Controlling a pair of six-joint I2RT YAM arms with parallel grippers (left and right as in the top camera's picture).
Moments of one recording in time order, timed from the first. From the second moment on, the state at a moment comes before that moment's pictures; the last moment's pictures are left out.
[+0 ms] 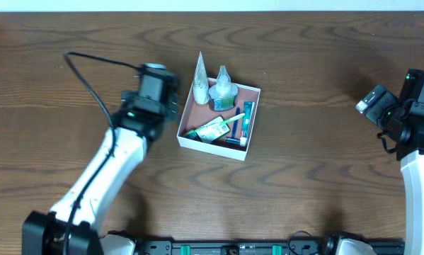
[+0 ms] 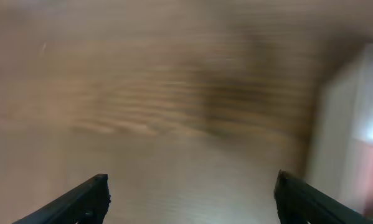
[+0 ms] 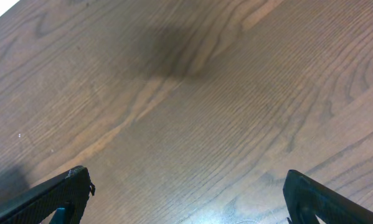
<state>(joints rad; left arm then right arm) -0.28 1.47 1.02 -0.51 -0.41 -0.21 -0.23 1.24 1.16 -0.87 0.16 0.49</state>
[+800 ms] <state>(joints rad) -0.21 1.68 1.02 -0.63 -0.07 -0.26 -0.23 1.24 1.16 -0.87 0.16 0.49</state>
